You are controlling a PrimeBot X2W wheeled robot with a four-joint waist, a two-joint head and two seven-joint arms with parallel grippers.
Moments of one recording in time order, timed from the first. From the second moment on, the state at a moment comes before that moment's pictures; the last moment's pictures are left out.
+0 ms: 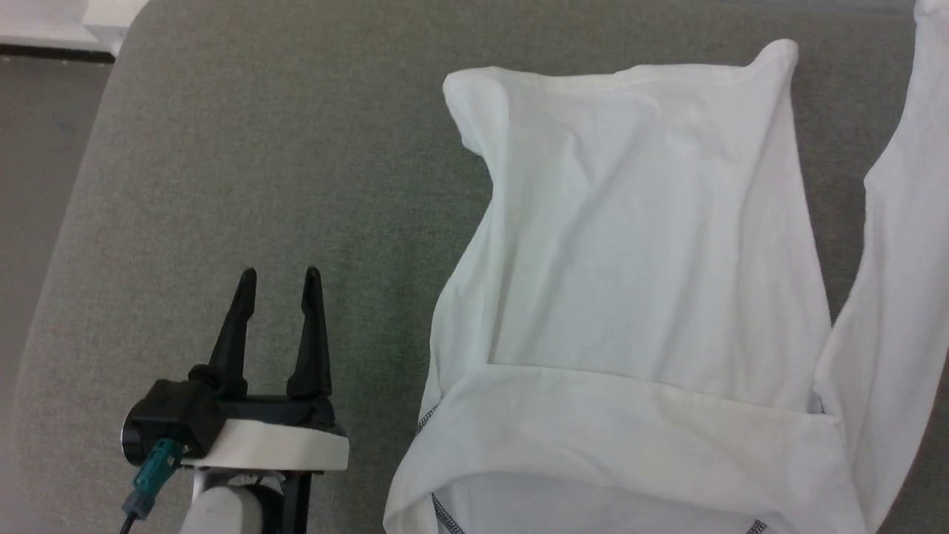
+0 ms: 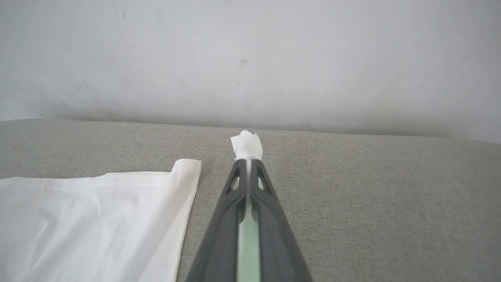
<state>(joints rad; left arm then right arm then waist) -0.06 0.05 -0.04 -0.06 -0.23 -0.04 -0.26 -0.95 -0.54 0.04 0.61 0.57 0.13 0.54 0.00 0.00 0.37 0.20</state>
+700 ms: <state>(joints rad) 0.05 0.07 -0.04 -0.02 -0.24 -0.05 -0.23 -0.36 -0.18 0.32 -0.03 0.57 0.13 0.42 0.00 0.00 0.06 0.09</state>
